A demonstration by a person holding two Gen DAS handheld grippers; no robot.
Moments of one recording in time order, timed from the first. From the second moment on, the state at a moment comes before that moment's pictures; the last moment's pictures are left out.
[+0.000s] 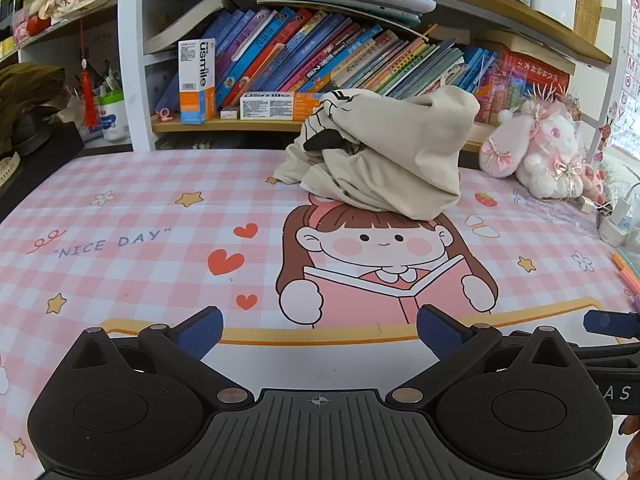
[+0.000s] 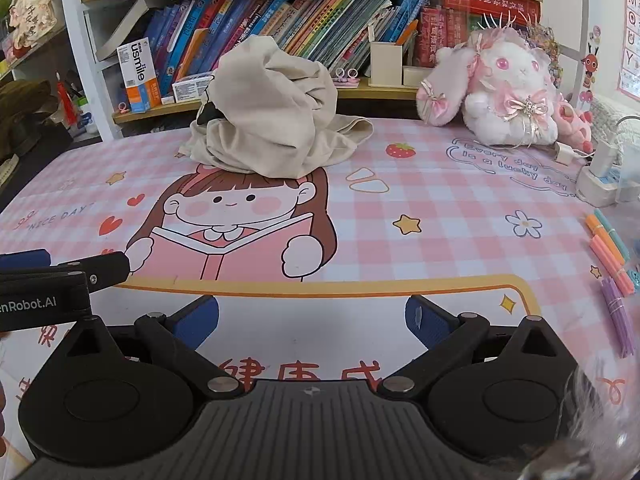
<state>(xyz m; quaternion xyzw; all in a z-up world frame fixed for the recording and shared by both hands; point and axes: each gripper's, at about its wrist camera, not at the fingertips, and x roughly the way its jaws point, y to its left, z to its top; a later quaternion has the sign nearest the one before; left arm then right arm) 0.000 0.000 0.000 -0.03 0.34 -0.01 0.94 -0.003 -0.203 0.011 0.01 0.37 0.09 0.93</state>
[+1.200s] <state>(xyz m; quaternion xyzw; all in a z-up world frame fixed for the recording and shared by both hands) 0.004 0.002 -0.003 -0.03 0.35 -0.01 0.94 0.000 -0.203 0.007 0.01 0.38 0.10 0.92</state>
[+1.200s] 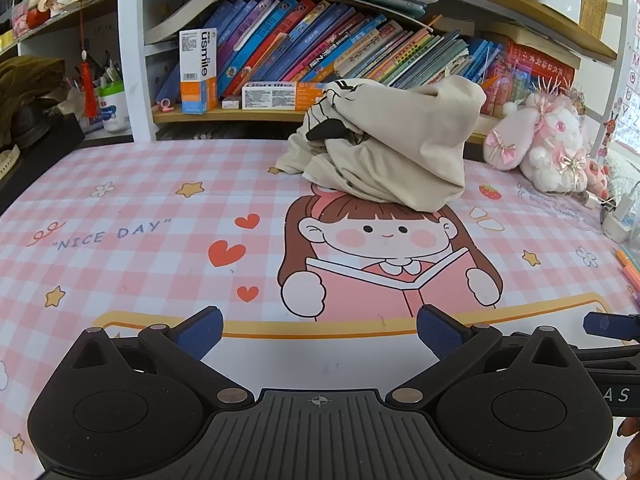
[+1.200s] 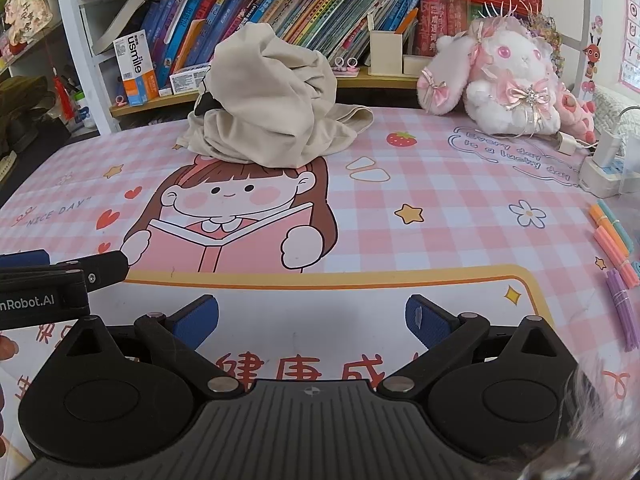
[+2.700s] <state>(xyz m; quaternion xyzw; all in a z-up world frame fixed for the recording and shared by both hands) 0.003 0.001 -0.002 -0.03 0.35 -0.02 0.94 0.002 -0.201 0.006 0.01 0.39 0.10 0.92</state>
